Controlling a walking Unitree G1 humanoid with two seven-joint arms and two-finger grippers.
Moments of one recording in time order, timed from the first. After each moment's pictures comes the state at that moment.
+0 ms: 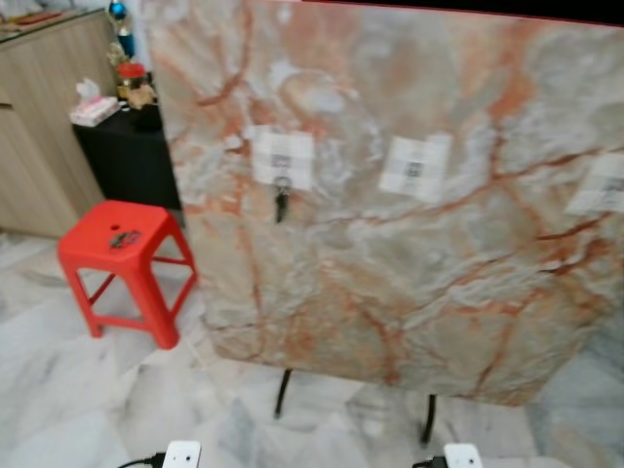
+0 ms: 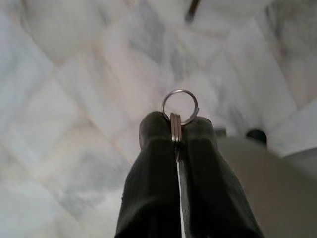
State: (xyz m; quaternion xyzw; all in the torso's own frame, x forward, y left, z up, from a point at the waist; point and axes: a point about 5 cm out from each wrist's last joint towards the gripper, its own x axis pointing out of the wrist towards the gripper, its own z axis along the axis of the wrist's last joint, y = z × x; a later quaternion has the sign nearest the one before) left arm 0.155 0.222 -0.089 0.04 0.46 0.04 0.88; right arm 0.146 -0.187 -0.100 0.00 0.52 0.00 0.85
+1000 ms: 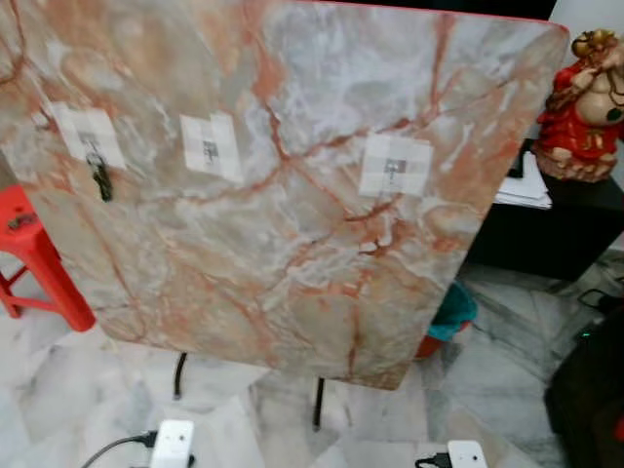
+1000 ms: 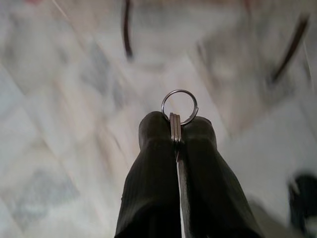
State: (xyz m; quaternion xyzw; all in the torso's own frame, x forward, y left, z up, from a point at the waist) left arm 0.198 0.230 -0.062 0.09 0.35 0.09 0.93; right arm 0.145 -0.192 -0.100 0.00 0.52 0.00 0.85
